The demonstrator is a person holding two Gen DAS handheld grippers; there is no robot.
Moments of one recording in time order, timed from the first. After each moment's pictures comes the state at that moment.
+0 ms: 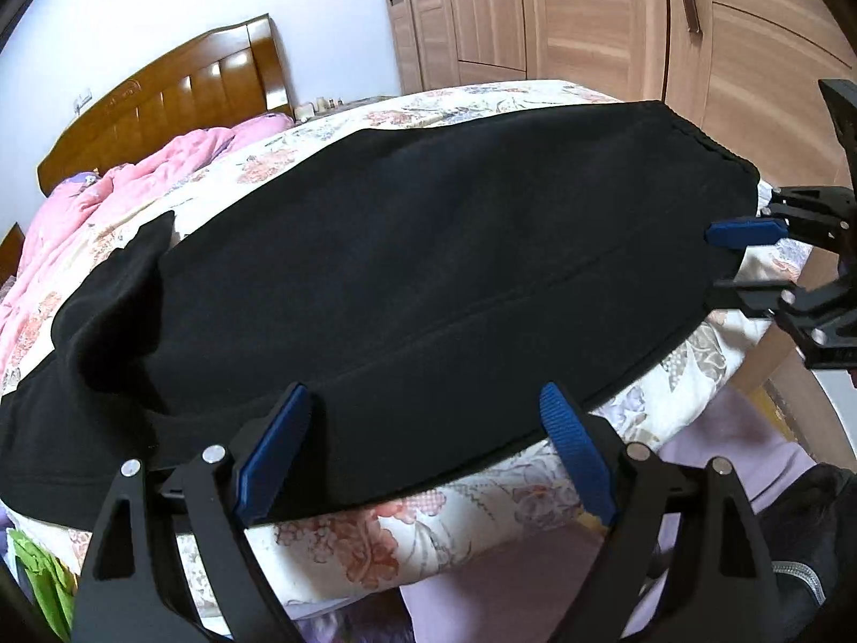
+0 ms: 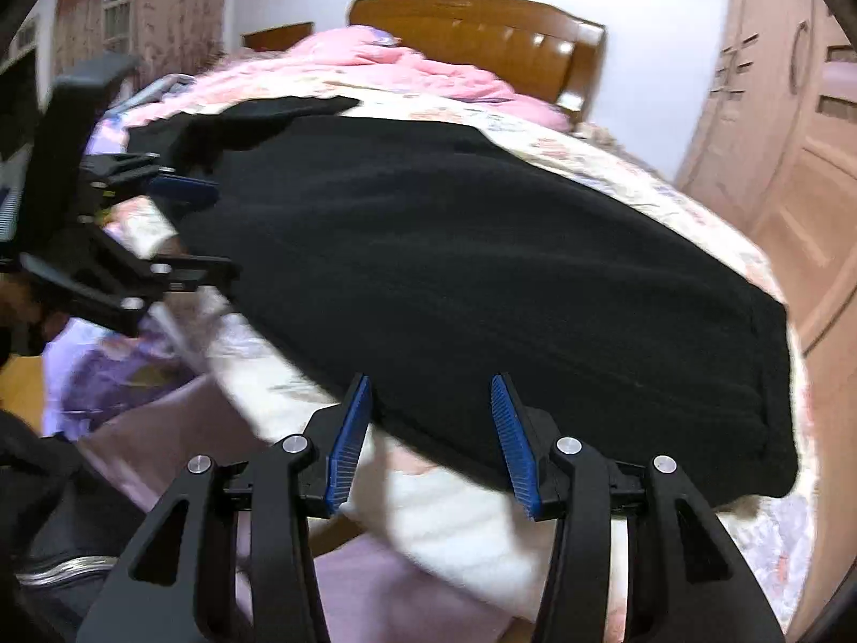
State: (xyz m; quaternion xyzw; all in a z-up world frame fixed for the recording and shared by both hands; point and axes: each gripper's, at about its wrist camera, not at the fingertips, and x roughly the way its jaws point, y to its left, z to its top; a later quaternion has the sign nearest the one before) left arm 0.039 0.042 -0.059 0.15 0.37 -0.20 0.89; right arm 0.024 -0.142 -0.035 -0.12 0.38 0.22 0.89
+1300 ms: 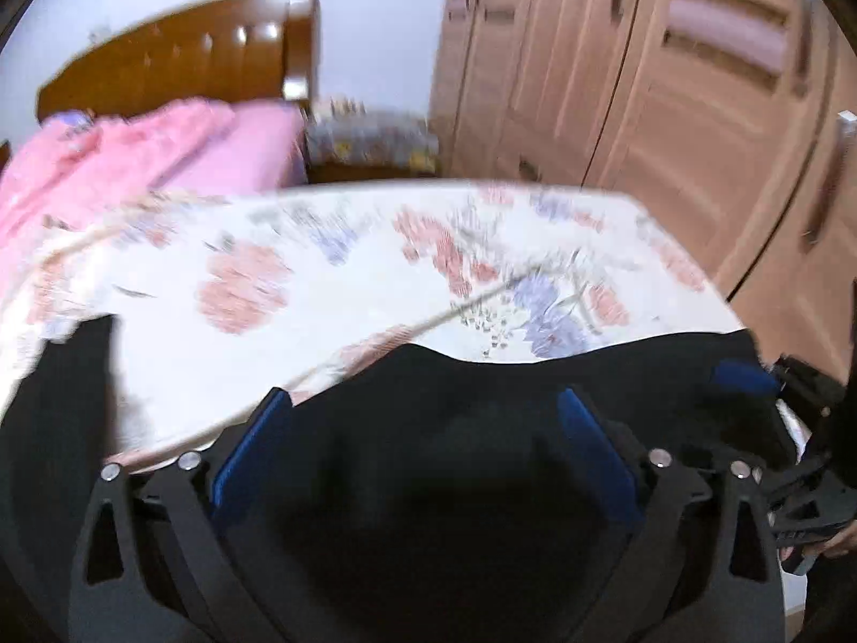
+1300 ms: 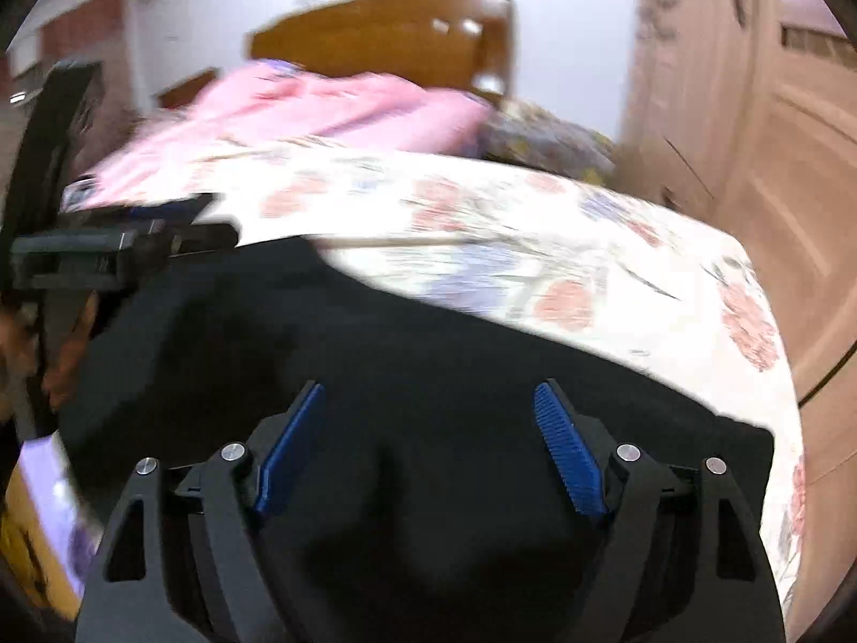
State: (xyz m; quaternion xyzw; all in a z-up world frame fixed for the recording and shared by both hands) left arm 0.267 -0.009 0.006 0.02 0.40 -0.21 0.89; right arm 0.213 -0.194 0.005 -0.02 0.41 0.11 0.90
